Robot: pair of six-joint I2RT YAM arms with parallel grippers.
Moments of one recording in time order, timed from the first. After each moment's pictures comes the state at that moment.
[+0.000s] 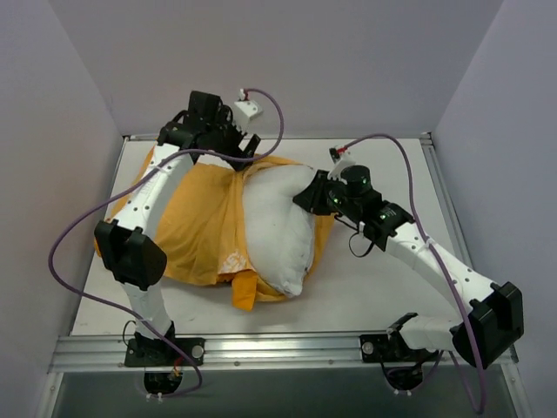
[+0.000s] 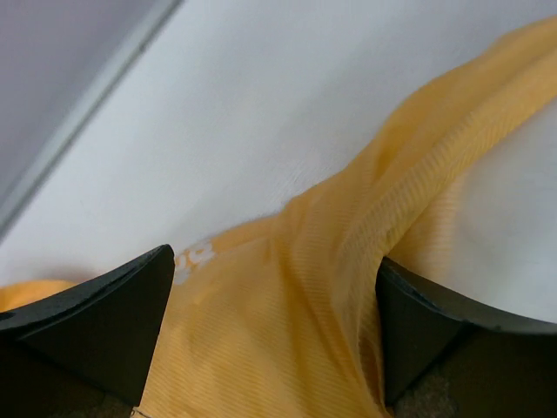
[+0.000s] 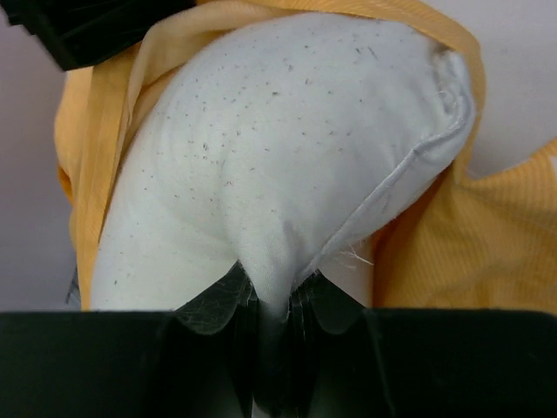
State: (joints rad) left arm -0.37 1.89 1.95 -0.81 0.27 0.41; right arm 0.57 1.22 0.97 -0.18 -0.16 0.62
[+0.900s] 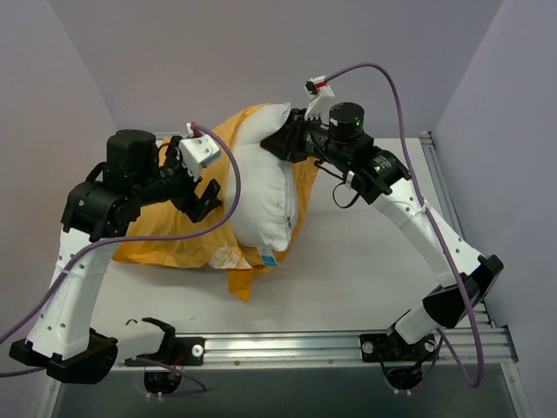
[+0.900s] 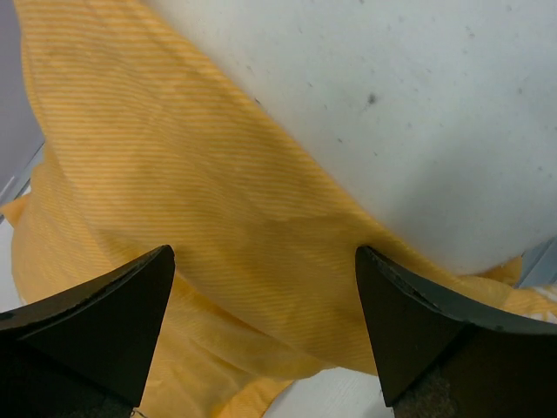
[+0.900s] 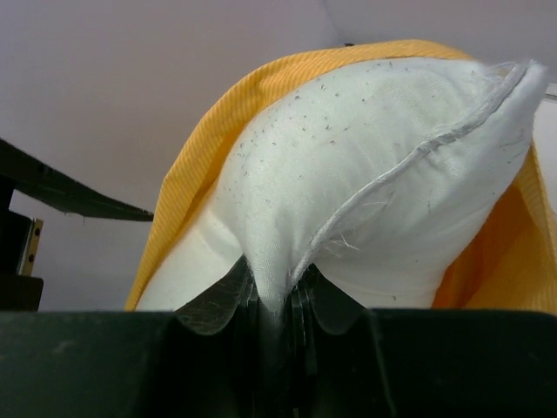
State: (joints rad) left arm -0.40 1.21 1.76 -1.10 0.34 0.40; right arm 0.64 1.53 1.72 -0.34 -0.26 0.52
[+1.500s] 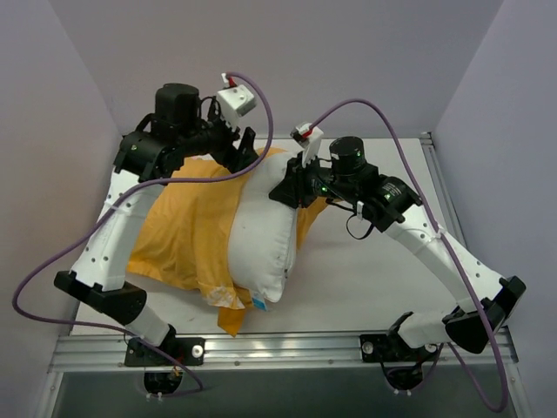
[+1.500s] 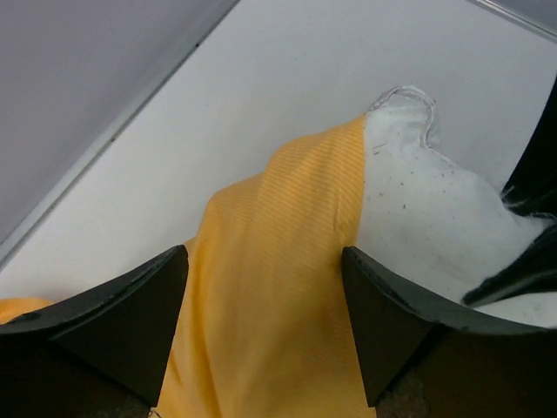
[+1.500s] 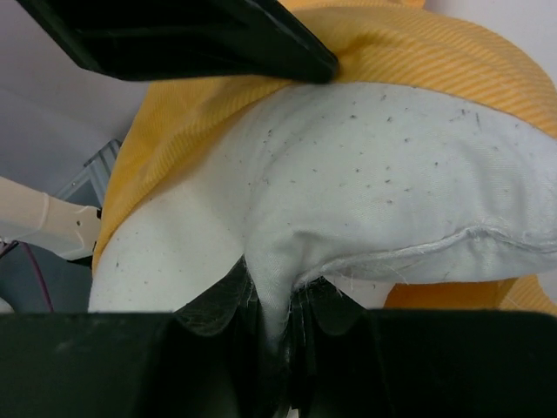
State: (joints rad) left arm -0.47 1.58 2.09 -0.95 0.37 0.24; right arm 0.71 1.35 1.48 -0.48 -0.38 0.25
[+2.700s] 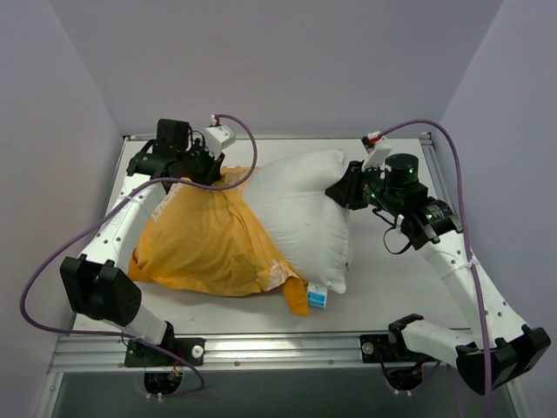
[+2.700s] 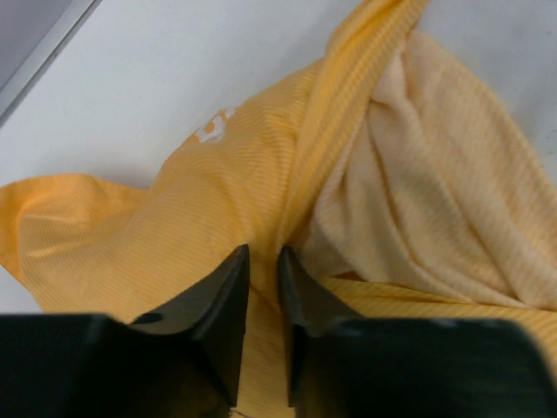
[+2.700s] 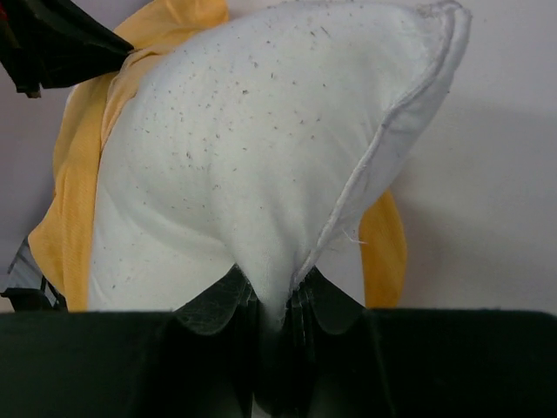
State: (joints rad) left arm -0.28 1.57 1.58 -0.75 0.31 0.44; right arm 0.39 1.09 1.22 -0.53 -0.28 0.34
